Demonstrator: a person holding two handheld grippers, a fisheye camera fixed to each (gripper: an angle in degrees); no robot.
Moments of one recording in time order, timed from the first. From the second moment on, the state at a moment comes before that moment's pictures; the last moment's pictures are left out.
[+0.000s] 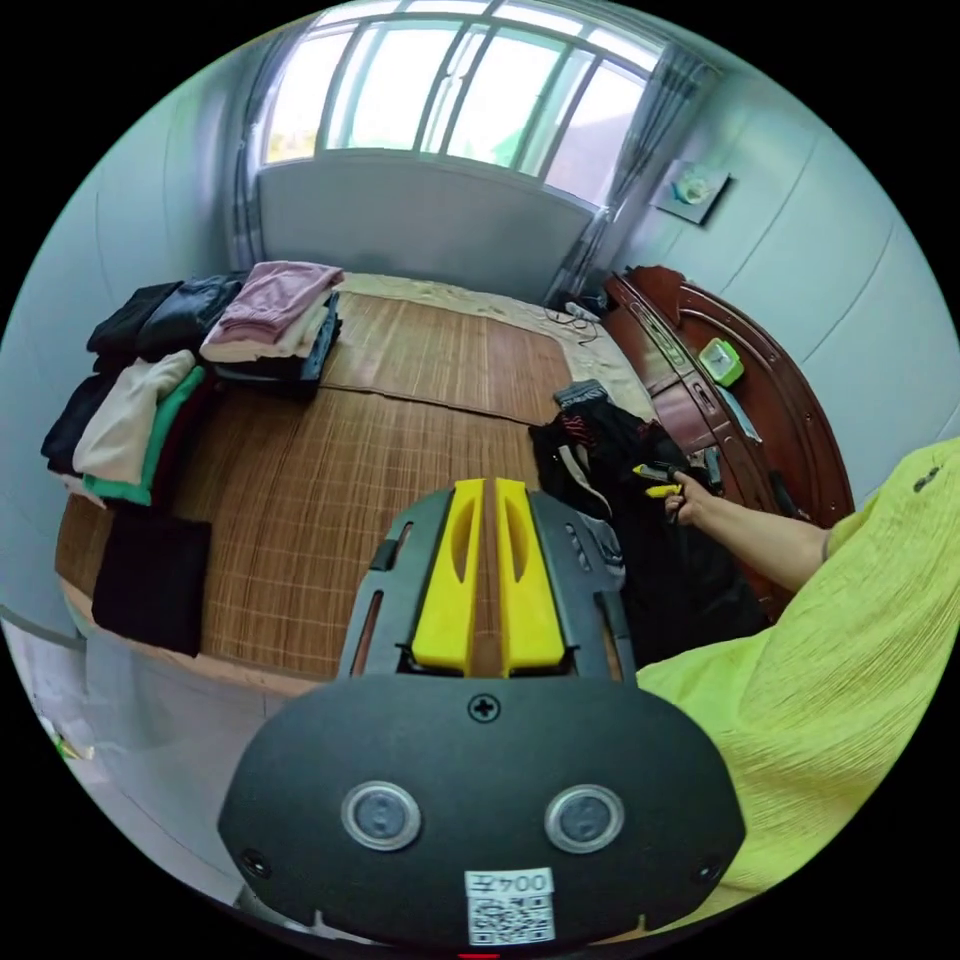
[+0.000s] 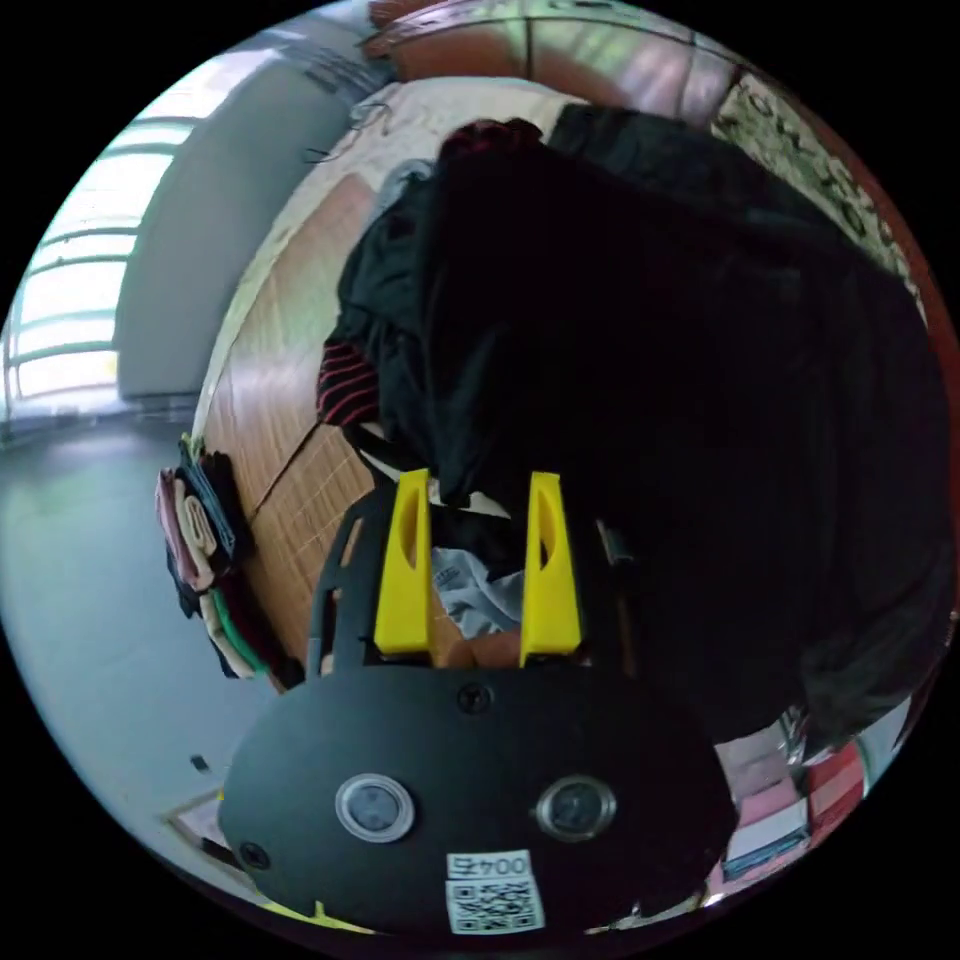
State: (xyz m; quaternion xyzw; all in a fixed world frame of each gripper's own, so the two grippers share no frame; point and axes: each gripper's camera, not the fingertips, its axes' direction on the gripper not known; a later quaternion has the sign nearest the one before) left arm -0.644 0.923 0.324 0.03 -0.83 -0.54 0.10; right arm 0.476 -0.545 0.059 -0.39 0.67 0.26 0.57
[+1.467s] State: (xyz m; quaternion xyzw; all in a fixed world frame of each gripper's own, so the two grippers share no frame) left arm -0.630 0.641 0.208 0.16 -0.93 -0.32 0.12; right arm -0.046 -0.515 0.208 -0.36 0.14 -0.13 0.91
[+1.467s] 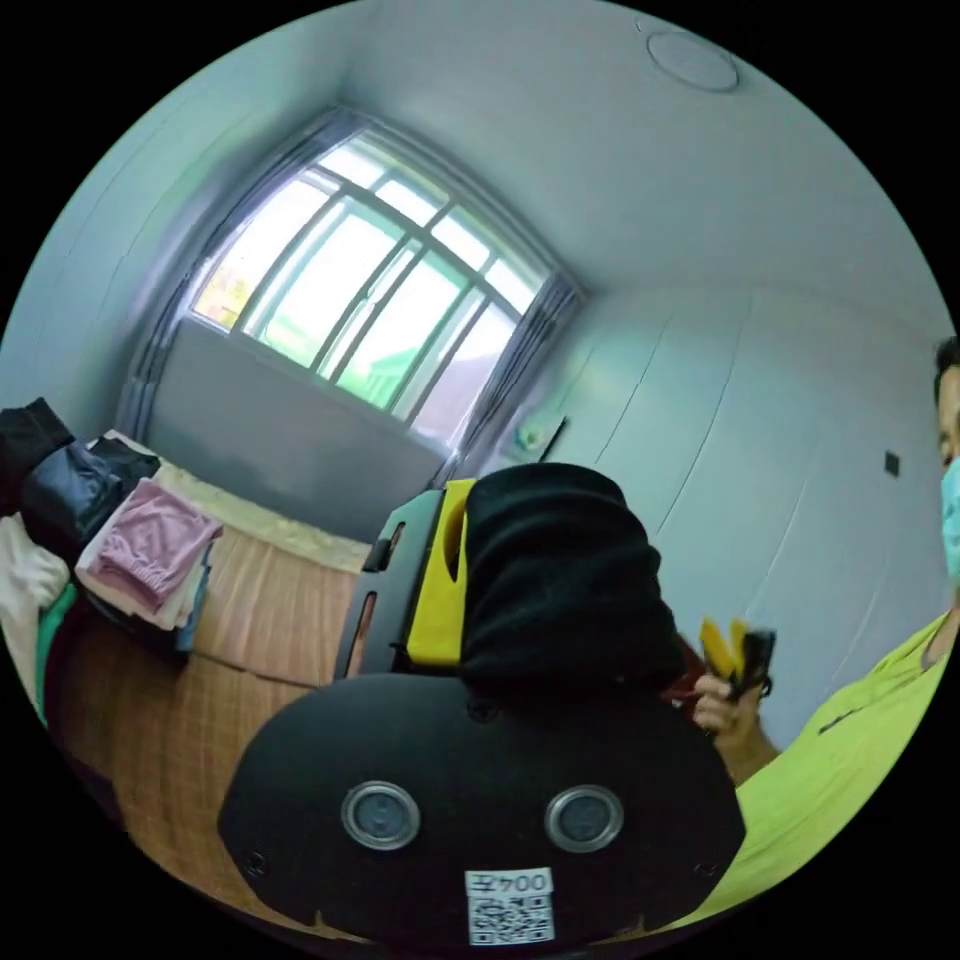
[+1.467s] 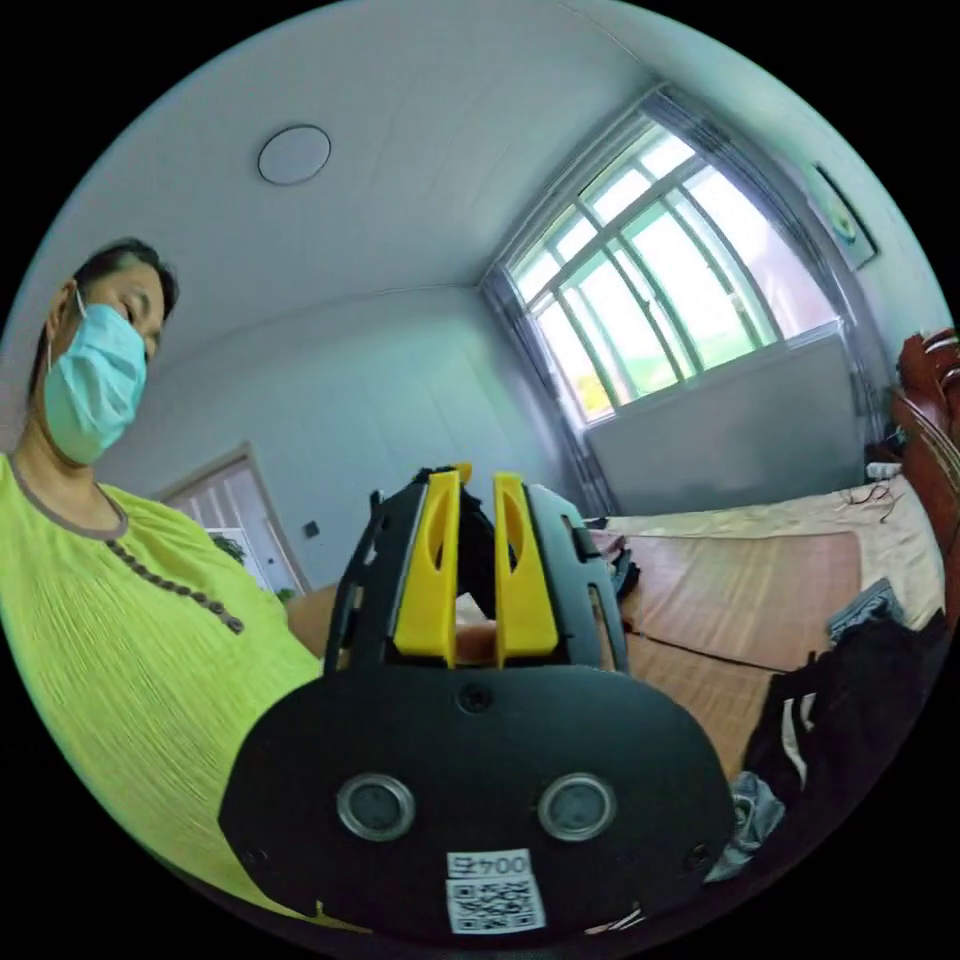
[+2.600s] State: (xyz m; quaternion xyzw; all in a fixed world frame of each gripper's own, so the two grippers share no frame) left arm -0.558 0.329 0.096 0.19 -0.91 -0.27 0.24; right arm 0.180 -0.446 0.269 -0.43 0.08 0.02 0.90
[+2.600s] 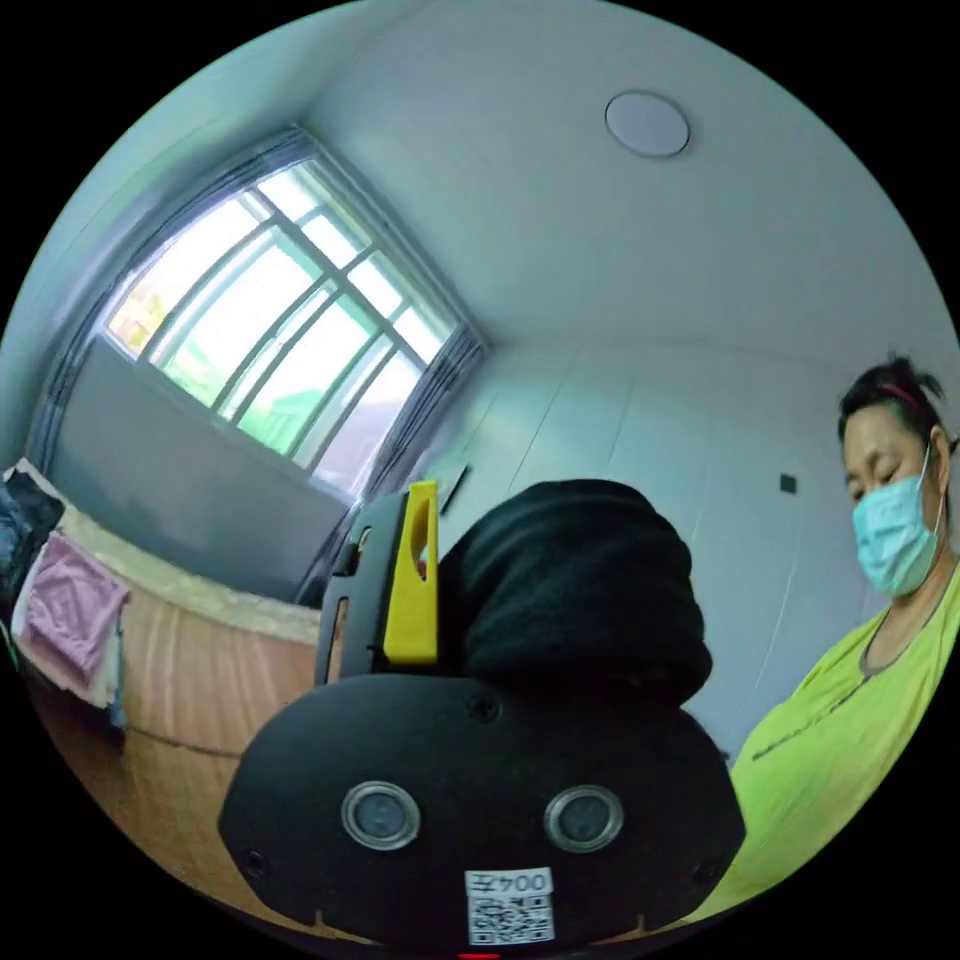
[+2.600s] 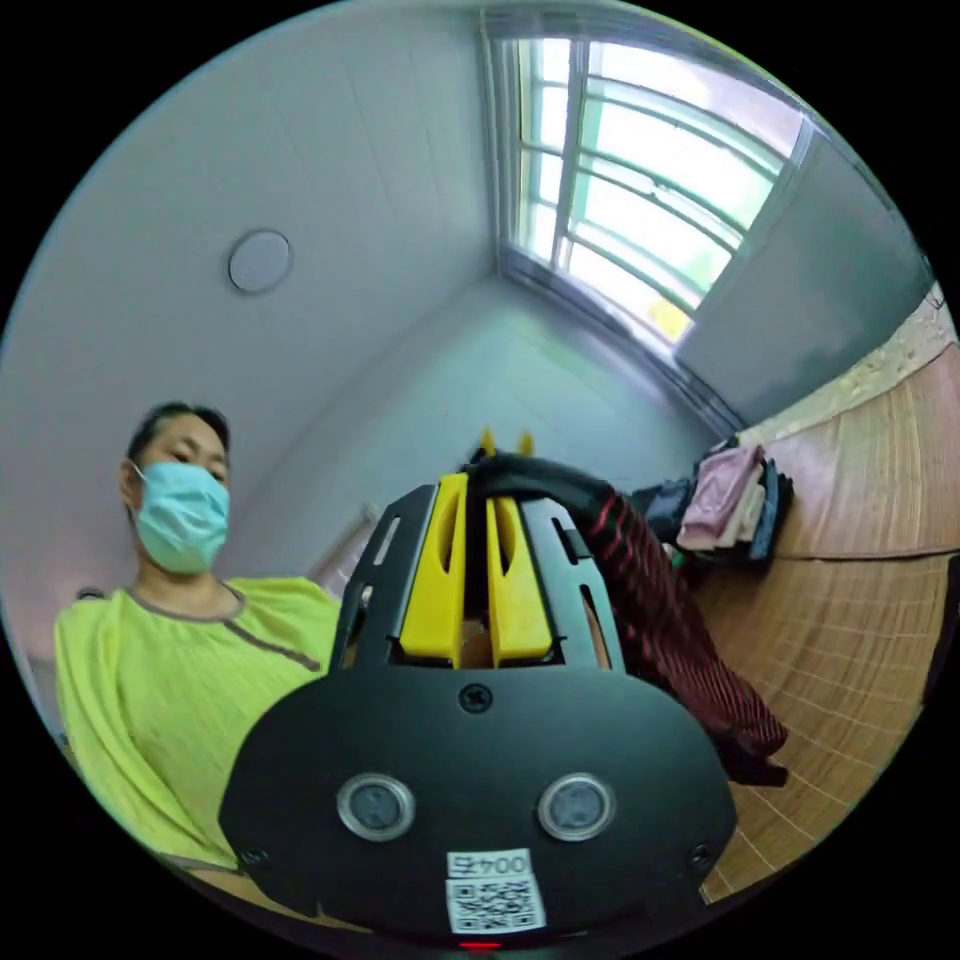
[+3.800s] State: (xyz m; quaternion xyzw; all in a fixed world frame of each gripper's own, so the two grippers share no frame) left arm -0.308 0.459 0.212 0.56 -0.75 -0.28 0.22; right arm 0.141 -0.485 0.304 -0.24 0.16 -0.03 0.96
